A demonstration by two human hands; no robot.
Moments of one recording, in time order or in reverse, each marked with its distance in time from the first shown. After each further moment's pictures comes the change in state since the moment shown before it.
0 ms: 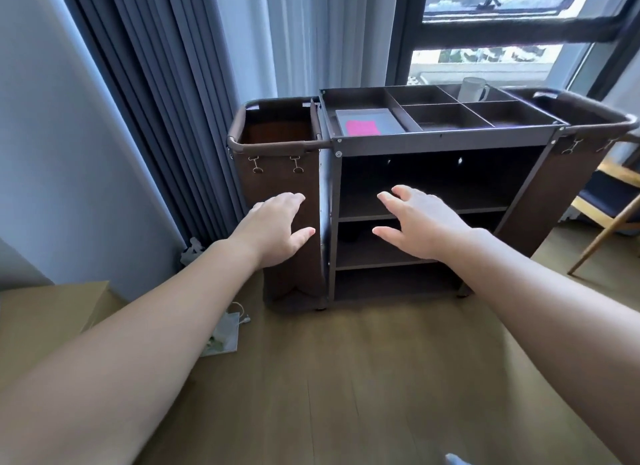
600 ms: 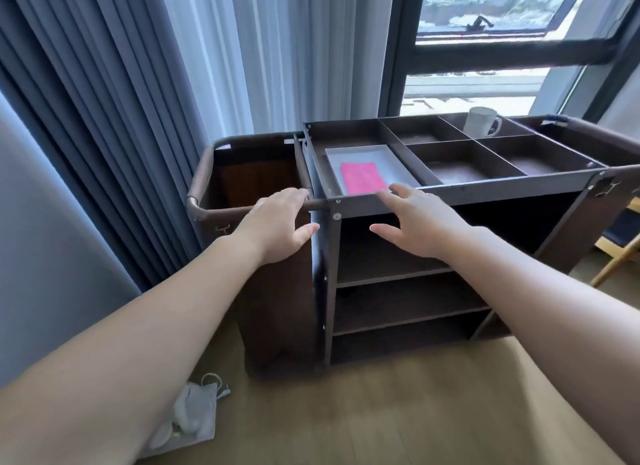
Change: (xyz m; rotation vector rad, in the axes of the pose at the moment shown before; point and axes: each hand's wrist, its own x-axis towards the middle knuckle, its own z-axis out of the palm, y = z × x) left_hand 0.254 -0.074 -0.003 -0.022 0.057 0.121; right_hand 0.236 0.069 0.011 0.028 0.055 0.036
